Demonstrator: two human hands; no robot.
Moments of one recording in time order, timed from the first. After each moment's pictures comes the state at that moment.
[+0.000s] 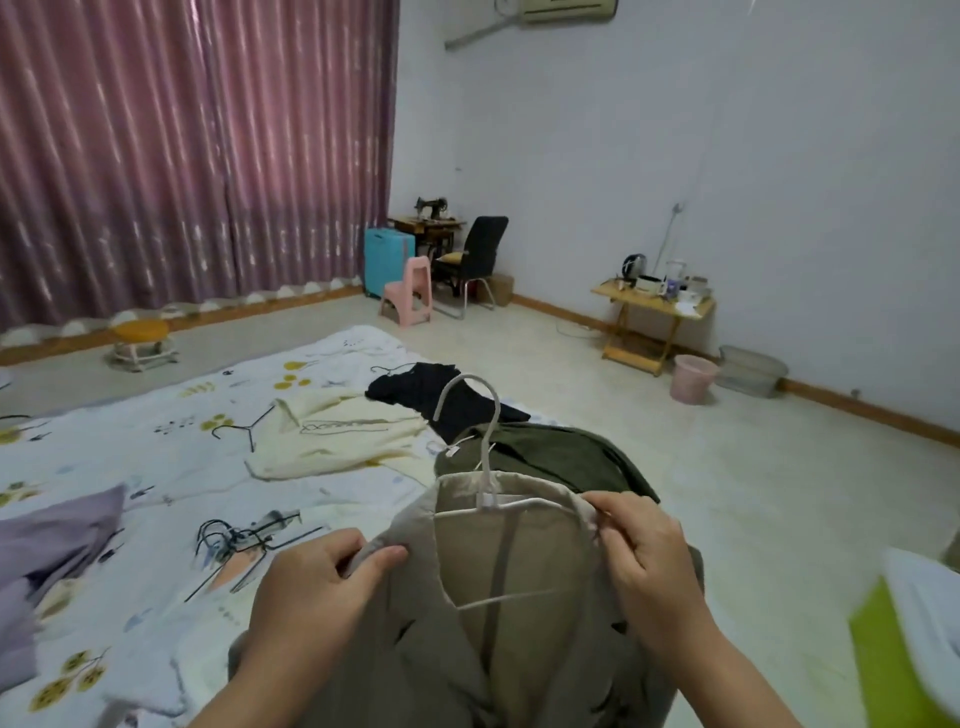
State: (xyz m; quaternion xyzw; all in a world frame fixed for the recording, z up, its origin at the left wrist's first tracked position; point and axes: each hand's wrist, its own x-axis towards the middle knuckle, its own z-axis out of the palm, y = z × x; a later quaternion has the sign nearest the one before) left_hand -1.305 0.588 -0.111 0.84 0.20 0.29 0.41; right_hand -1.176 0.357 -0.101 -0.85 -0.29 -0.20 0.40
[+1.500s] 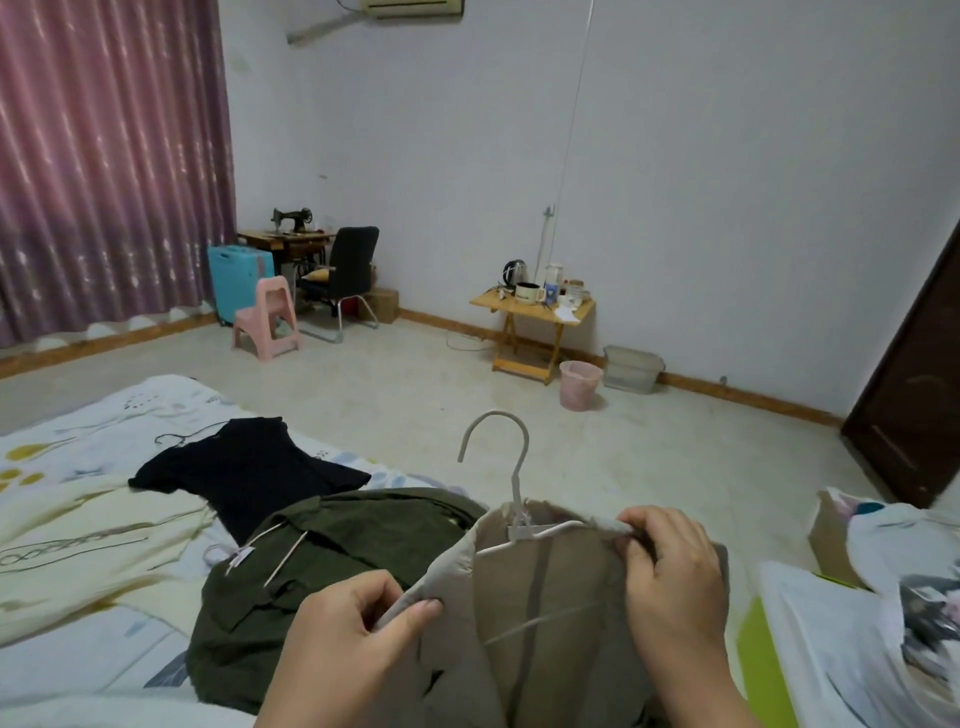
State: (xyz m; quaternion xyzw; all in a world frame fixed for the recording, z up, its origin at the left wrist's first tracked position) left_hand -0.932 0.355 -0.091 0.85 0.07 0.19 0.48; right_hand -0.845 0.124 -0.092 -0.85 -0.09 -0.41 0.31
